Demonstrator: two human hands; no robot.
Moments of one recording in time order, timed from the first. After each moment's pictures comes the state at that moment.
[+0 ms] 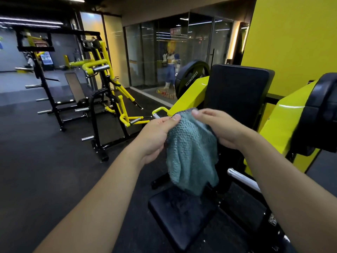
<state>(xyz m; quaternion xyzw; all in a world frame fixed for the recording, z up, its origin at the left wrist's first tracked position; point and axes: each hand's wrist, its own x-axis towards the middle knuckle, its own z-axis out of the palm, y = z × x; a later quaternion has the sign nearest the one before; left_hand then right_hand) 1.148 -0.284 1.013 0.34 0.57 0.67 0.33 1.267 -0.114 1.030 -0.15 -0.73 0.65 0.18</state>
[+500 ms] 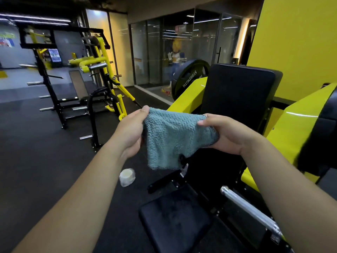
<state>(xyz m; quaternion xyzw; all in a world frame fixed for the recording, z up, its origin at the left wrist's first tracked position) 1.093 -0.200 1.016 0.21 0.57 0.76 0.23 1.258 0.000 1.025 -0.09 -0.65 0.75 0.07</state>
